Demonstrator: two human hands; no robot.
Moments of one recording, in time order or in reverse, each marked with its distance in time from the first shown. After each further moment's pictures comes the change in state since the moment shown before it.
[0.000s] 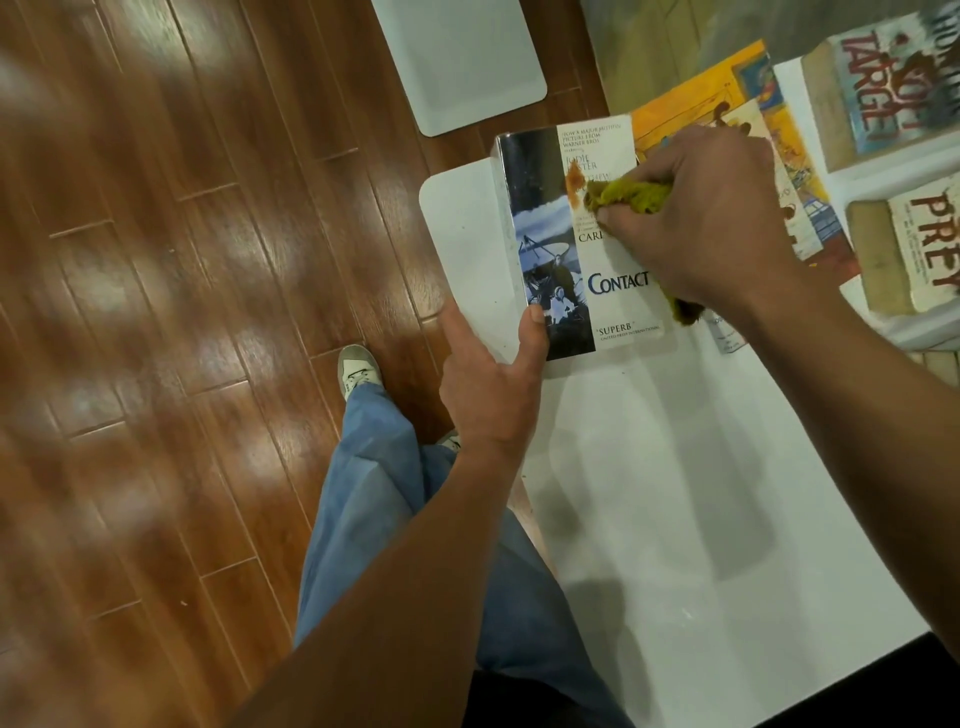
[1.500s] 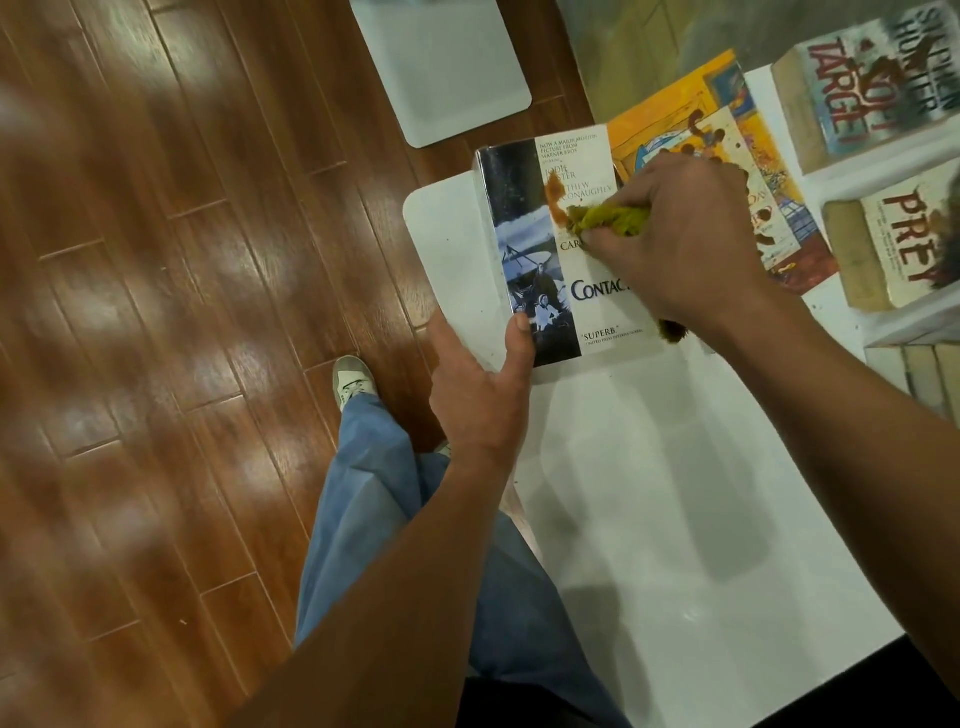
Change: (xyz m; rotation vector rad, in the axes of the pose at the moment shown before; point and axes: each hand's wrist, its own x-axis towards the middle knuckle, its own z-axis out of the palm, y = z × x) left_hand -0.002 0.004 0.000 -0.043 -0.014 0.016; right_hand -0.012 0.003 0.006 -0.026 0.008 -0.026
